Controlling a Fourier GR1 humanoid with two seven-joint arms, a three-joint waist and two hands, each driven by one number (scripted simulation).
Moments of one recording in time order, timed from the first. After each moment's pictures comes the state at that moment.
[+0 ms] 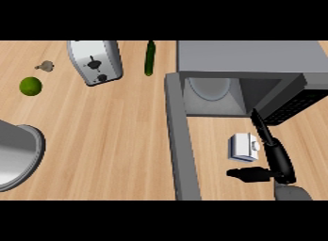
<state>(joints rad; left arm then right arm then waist) 1.23 0.09 -0.11 -2.38 0.24 -0.20 -0.71 -0.08 -0.10 -0.10 -1.12 0.28 0.06 -0.67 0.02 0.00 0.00</state>
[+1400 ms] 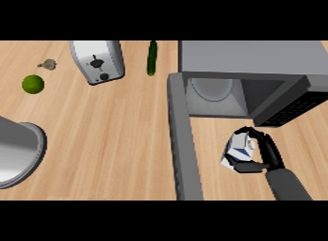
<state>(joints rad) 1.25 0.07 -0.02 -2.34 0.30 -0.31 -0.74 -0.40 -0.17 -0.20 -0.41 0.43 -0.25 -1.04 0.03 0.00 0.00</state>
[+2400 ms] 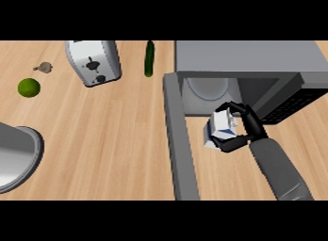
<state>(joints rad) 1.23 0.06 0.06 -2.29 0.36 -0.36 -0.73 -0.59 -0.13 -0.16 -0.45 0.41 -0.10 -1.03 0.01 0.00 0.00</state>
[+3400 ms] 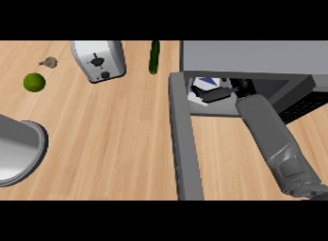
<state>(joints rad) 1.13 0.06 0.15 -2.22 0.41 -0.41 -0.65 -0.90 -0.12 -0.17 -0.43 0.44 -0.22 -0.63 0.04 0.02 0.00</state>
